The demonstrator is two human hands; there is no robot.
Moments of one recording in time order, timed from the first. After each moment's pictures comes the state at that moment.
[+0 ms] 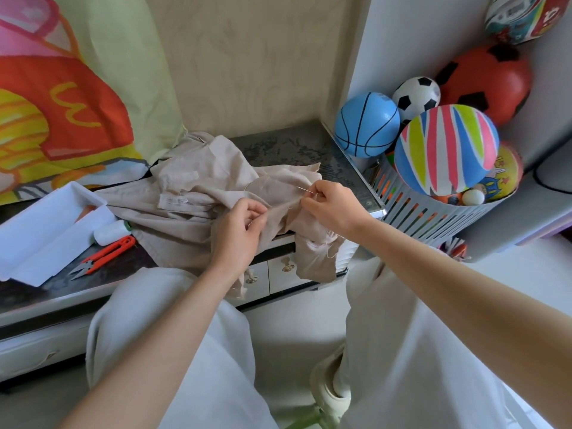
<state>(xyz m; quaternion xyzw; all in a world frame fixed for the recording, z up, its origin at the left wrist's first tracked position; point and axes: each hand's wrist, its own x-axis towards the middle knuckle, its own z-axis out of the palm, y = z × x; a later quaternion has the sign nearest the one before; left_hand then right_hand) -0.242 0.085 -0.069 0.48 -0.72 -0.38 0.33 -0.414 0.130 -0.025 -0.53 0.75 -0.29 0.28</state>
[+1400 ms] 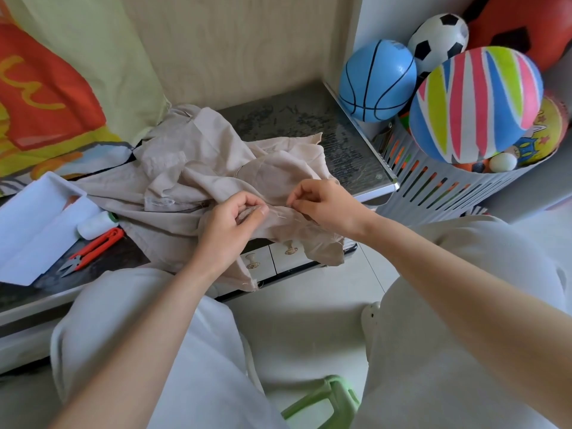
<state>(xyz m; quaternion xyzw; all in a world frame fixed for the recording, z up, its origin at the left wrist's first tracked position) -0.237 0.087 -0.069 0.42 -0.71 -0.50 0.27 -0.418 0.133 -0.058 -0.54 0.66 -0.33 0.41</state>
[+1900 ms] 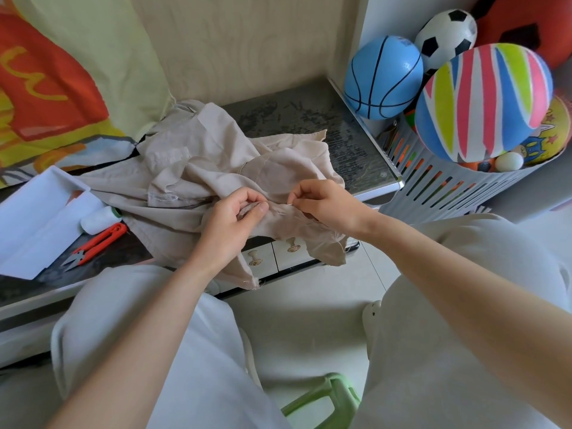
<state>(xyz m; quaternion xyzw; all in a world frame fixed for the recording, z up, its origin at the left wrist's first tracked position) -0.235 0.085 -0.068 0.41 -0.70 -0.52 0.28 -0.411 0.133 -0.056 -0.51 0.64 -0.34 0.47</state>
